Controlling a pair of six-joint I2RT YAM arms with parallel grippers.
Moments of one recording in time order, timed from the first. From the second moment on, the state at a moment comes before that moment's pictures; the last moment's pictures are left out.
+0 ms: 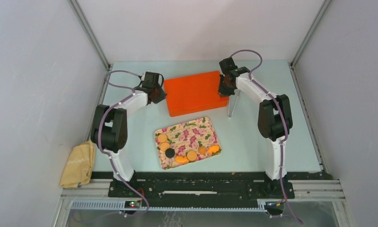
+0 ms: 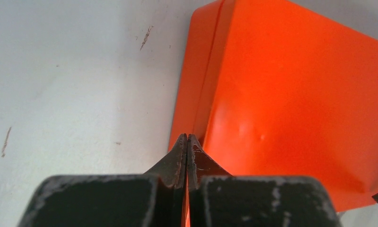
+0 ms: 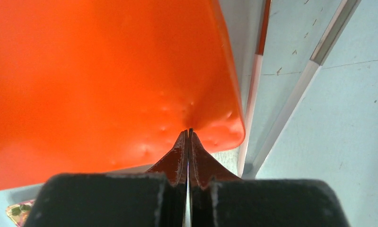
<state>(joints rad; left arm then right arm) -0.25 1.85 1.26 -0.25 -0.10 -0.74 0.36 2.12 1.82 -0.76 0.06 0.50</state>
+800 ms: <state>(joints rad) -0.43 1.19 1.06 -0.30 -0.34 -0.60 0.54 1.76 1.76 -0.70 0.25 0.41</state>
